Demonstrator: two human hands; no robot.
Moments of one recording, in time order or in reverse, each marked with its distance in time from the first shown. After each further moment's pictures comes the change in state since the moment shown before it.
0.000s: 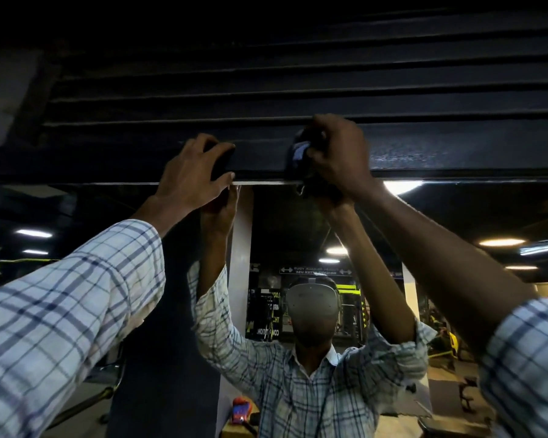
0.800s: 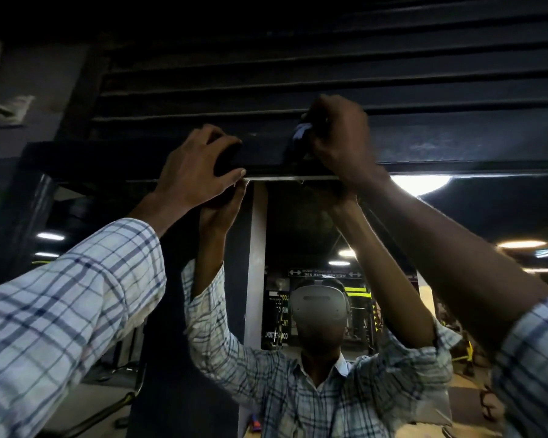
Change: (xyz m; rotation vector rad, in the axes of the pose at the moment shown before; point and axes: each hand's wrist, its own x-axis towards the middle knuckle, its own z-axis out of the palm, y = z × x) left_hand -0.020 -0.139 -0.007 -0.018 0.107 0.084; right_hand 0.044 -0.083 0.117 0.020 0.116 -0.039
